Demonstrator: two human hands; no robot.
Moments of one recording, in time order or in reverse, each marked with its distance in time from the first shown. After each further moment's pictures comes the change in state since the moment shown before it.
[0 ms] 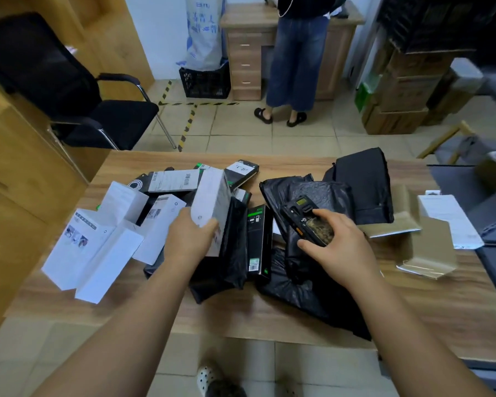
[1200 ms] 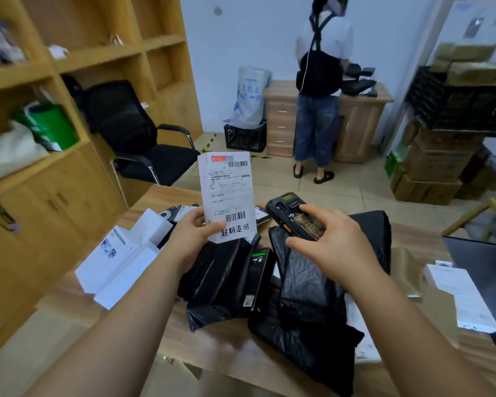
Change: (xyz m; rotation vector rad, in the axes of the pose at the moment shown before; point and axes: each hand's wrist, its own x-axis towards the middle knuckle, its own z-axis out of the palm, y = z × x) left_hand -0.030 0.064 -0.045 -0.793 -0.140 0.065; right_hand 0.018 -0.071 -0.097 -0.020 -0.063 -0.280
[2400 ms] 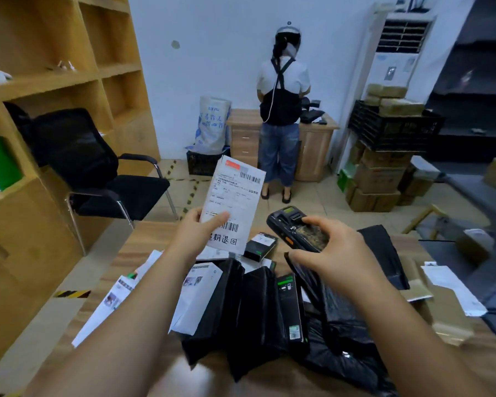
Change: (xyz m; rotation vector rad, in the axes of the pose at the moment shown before) left_hand 0.071 0.068 -0.113 0.103 -0.168 0.070; right_hand 0.005 -0.147 0.068 -0.055 0.168 0.149
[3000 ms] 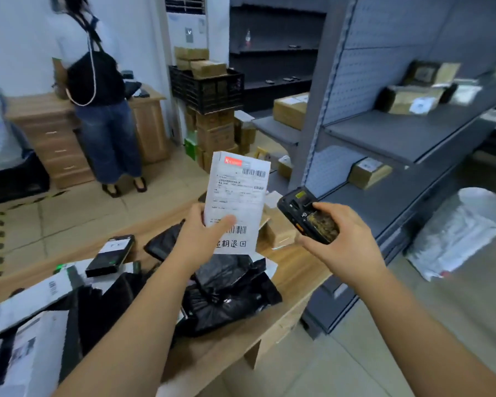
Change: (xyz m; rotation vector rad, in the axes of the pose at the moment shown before) left_hand -0.077 -0.010 0.244 0.208 -0.655 0.155; right_hand -0.165 0.143 -0.105 -0.165 0.512 0.440
